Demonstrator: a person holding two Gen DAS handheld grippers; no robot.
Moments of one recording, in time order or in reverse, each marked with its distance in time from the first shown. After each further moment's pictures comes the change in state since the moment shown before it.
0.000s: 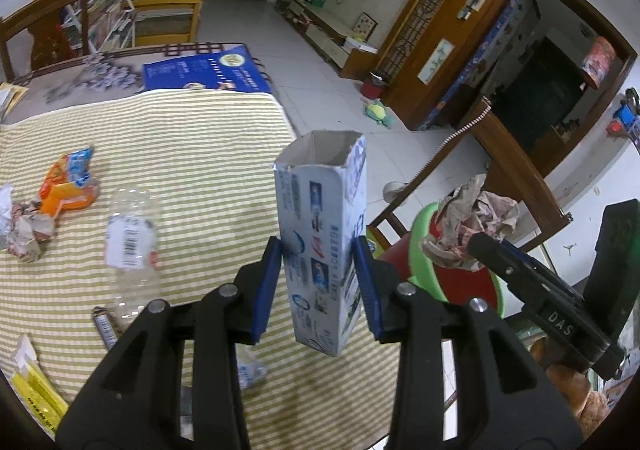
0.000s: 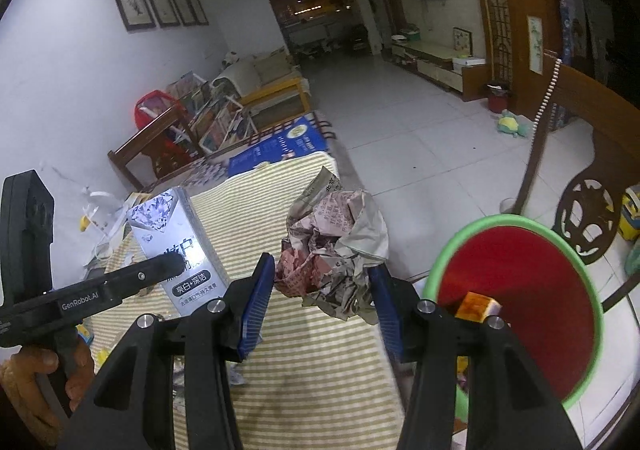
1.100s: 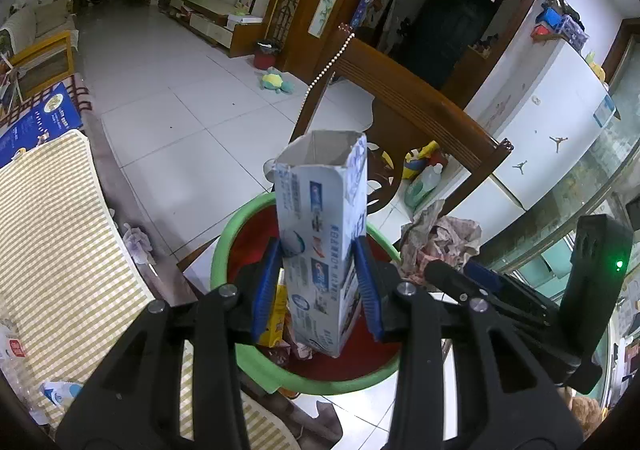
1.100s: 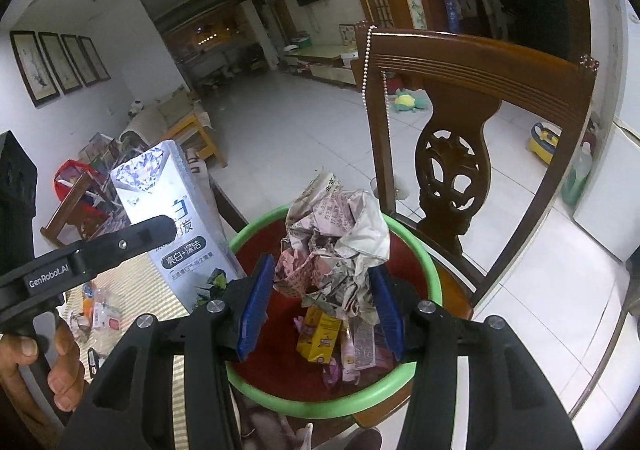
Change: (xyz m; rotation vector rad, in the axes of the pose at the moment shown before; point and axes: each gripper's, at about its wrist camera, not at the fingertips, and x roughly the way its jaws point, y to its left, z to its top) left arm 0.097 -0.191 0.006 0.308 0.111 -0.228; right arm -0.081 -0.175 -0.033 0.265 -0.057 -0.242
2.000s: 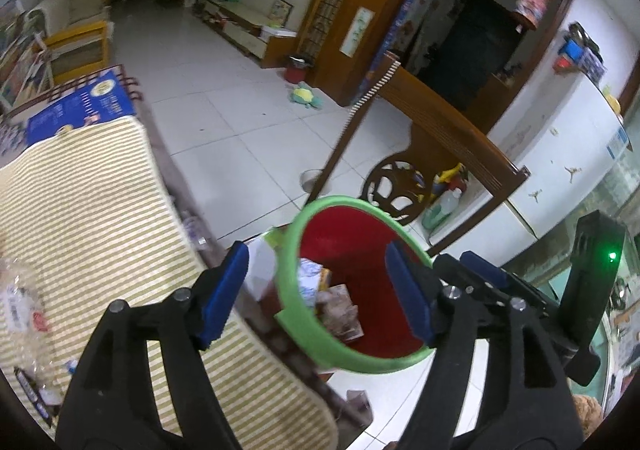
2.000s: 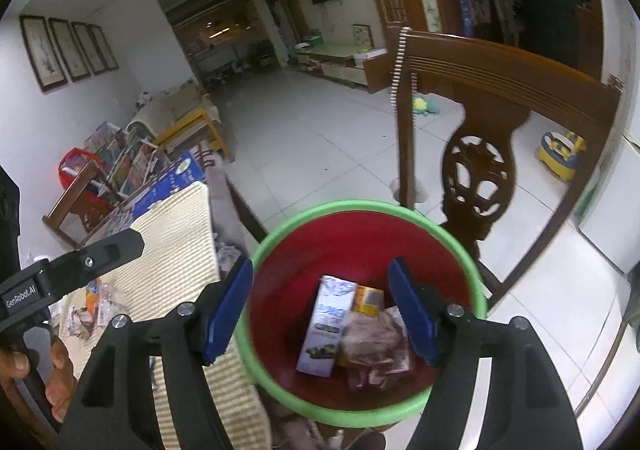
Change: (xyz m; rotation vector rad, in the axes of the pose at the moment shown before) left arm -0.051 0.050 -0.021 -0.104 -0.073 0.076; right arm 0.016 0.052 0.001 -0.052 0.005 0.016
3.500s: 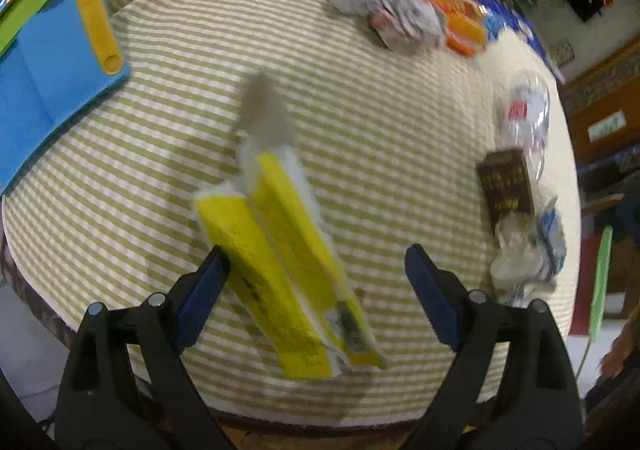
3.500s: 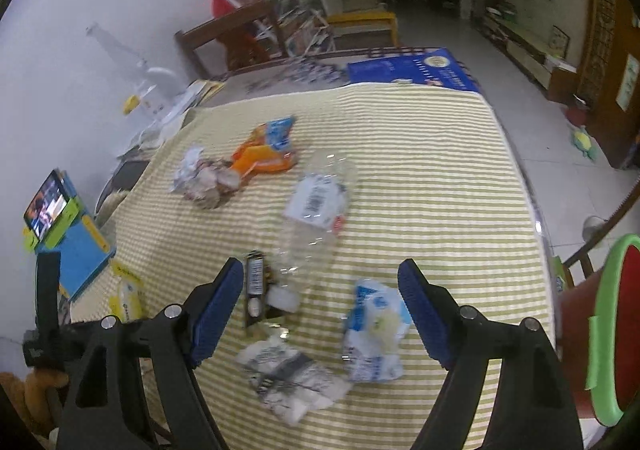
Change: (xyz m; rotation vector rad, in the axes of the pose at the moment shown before) left arm -0.219 0.345 -0.266 -0.808 0.166 0.569; right arm 0.076 0.336 -0.118 -0.543 0.306 0.346
